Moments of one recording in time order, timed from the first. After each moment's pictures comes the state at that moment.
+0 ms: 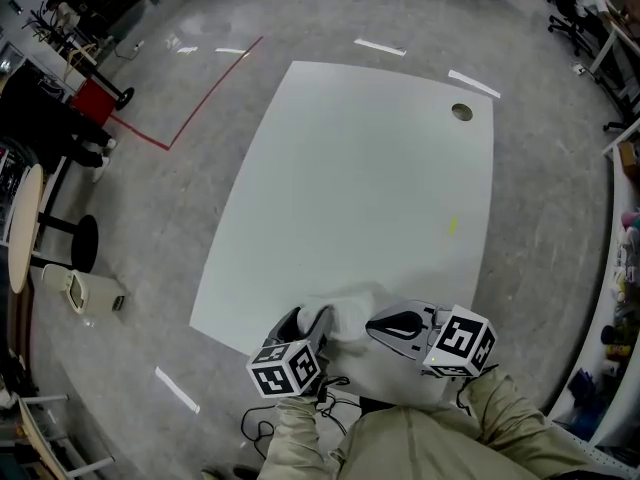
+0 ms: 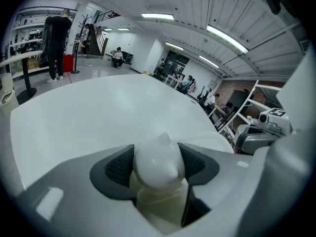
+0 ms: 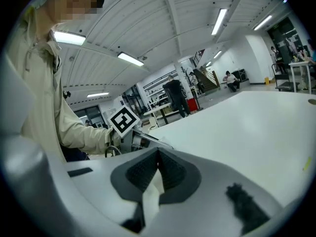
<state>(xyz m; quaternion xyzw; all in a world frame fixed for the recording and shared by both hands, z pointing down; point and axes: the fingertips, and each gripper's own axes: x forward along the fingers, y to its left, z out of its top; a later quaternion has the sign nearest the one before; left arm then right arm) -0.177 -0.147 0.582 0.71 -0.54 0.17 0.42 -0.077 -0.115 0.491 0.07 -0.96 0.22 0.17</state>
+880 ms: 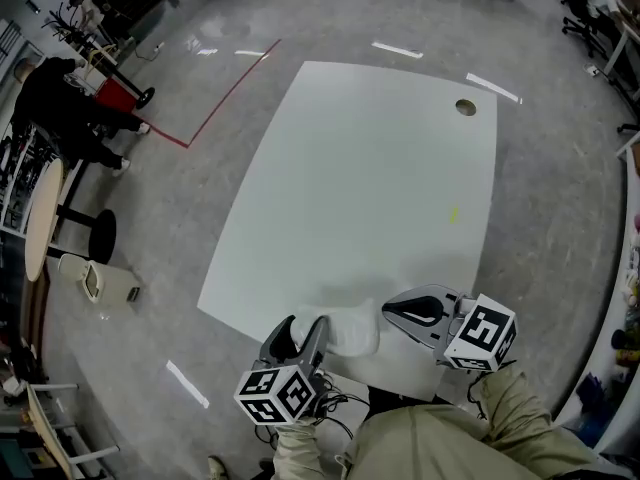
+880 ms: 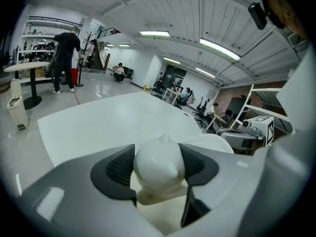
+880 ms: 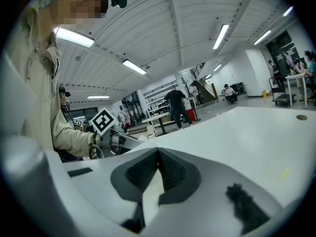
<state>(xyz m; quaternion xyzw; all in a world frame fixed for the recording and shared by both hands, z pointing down) -0.174 -0.105 0.506 0.72 -0.59 0.11 0.36 -0.041 -0.117 0.453 0.09 -0.97 0.18 0.13</state>
